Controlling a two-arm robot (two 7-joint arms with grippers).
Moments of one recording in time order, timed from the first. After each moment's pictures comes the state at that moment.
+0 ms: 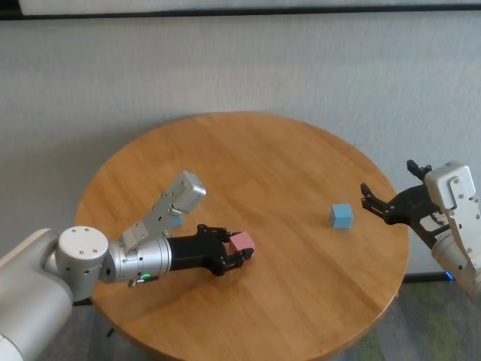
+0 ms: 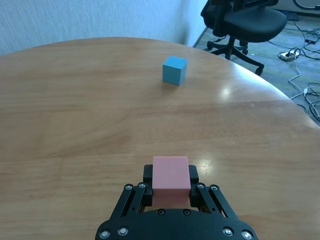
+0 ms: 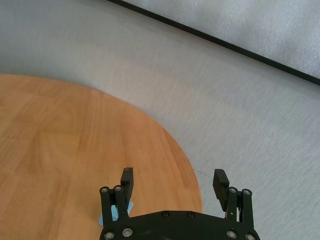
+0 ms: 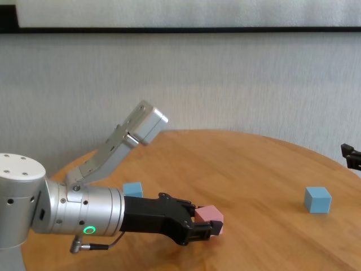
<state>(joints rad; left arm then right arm) -0.65 0.21 0.65 -0.73 -0.26 -0.10 -0.81 0.20 0.60 -0.45 -1.41 0.25 -0.12 -0.03</state>
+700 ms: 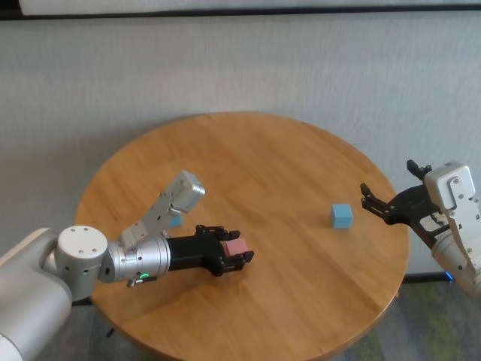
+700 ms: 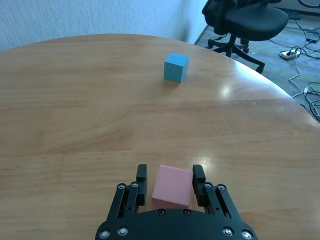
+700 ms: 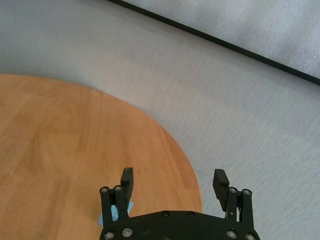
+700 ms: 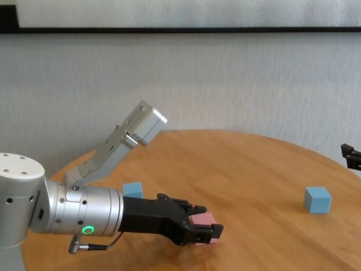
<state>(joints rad) -0.65 0.21 0.65 -0.73 -0.25 -0.11 -0.81 0.20 0.60 -0.45 -1.41 0.25 -0.12 -0.03</state>
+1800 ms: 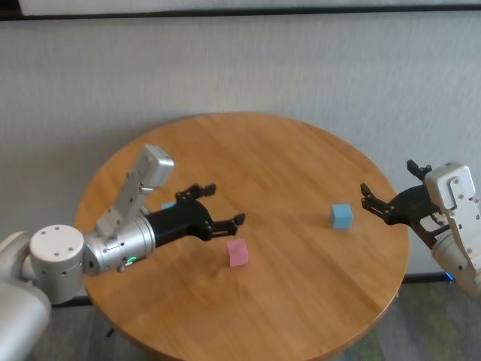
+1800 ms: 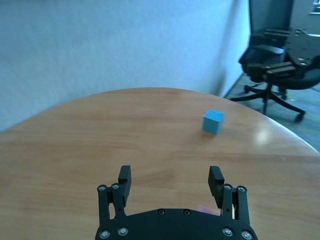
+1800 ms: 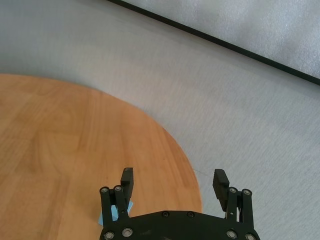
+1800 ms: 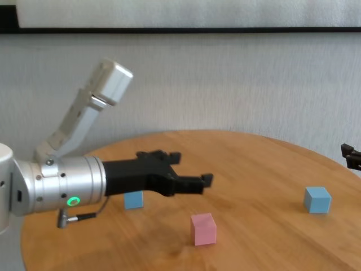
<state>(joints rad) -0.54 0.28 0.56 -0.95 -0.29 -0.10 -0.64 0.20 0.60 -0.45 -1.41 0.25 -0.12 -0.03</state>
